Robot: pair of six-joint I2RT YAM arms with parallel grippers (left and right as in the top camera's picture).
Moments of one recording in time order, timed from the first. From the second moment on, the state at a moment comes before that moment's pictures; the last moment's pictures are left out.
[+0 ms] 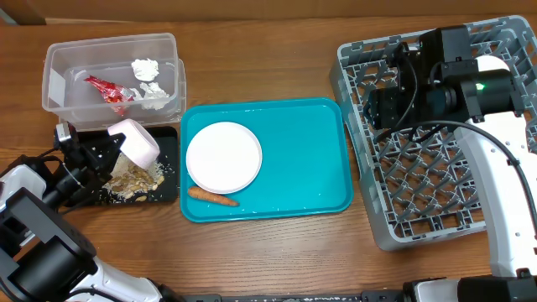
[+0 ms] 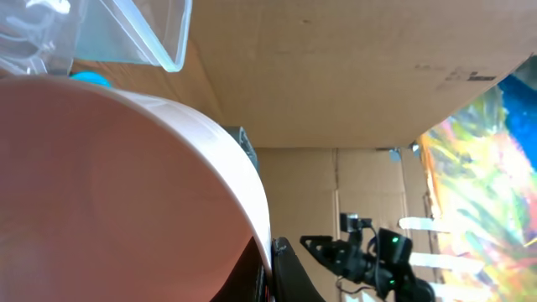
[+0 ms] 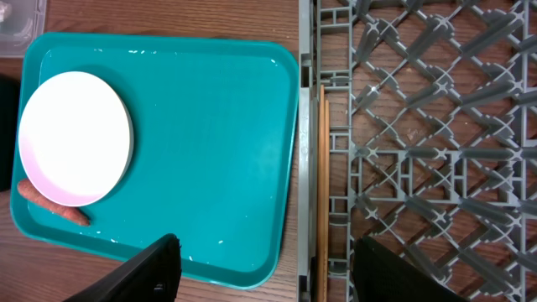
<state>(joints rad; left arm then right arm) 0.77 1.89 1.13 -1.03 1.54 0.22 0.12 1.56 1.65 -1.24 -0.21 0.02</state>
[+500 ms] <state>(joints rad) 0.77 1.89 1.13 -1.02 1.55 -0.10 0.12 1.56 1.65 -1.24 -0.21 0.02</state>
